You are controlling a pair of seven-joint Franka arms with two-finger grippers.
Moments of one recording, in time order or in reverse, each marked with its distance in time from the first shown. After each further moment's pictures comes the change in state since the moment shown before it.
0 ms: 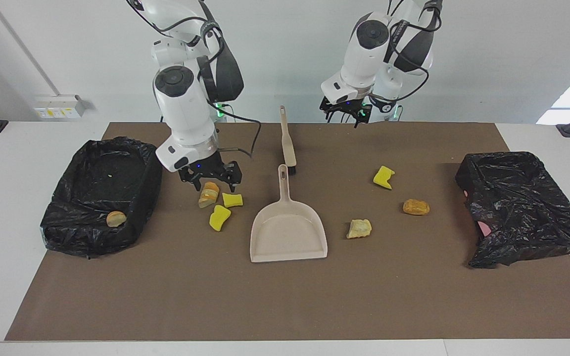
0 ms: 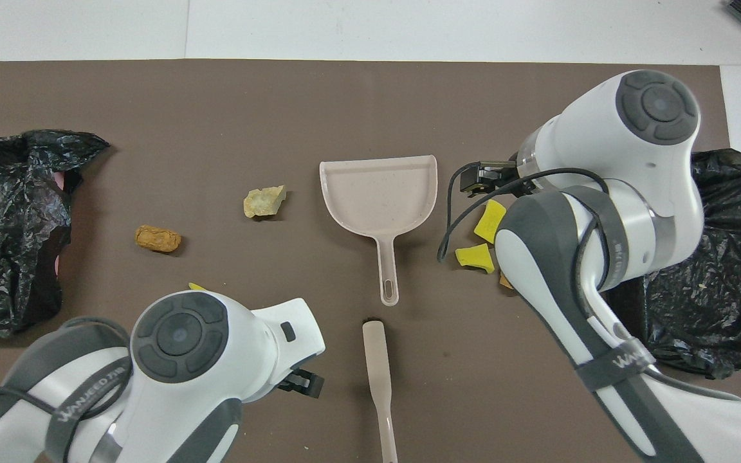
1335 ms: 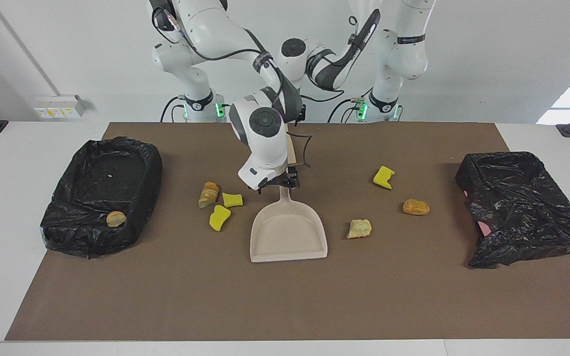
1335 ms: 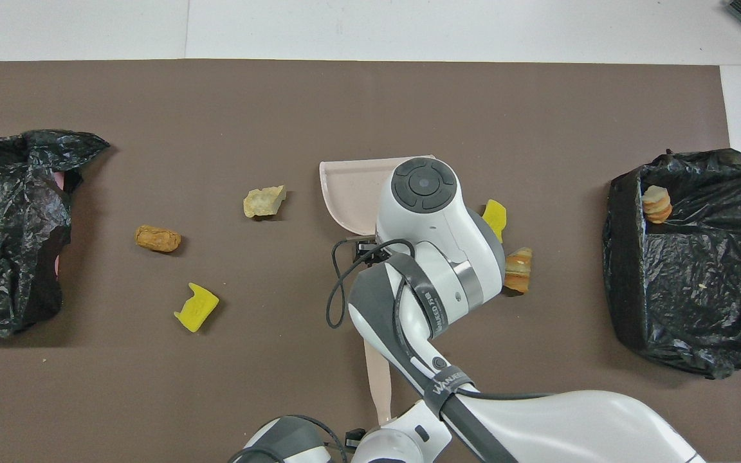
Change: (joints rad) left arm -0.461 0.186 0.008 -0.154 -0.041 0.516 -0.583; right arm 0.257 0.138 0.002 -0.039 0.016 0.013 0.124
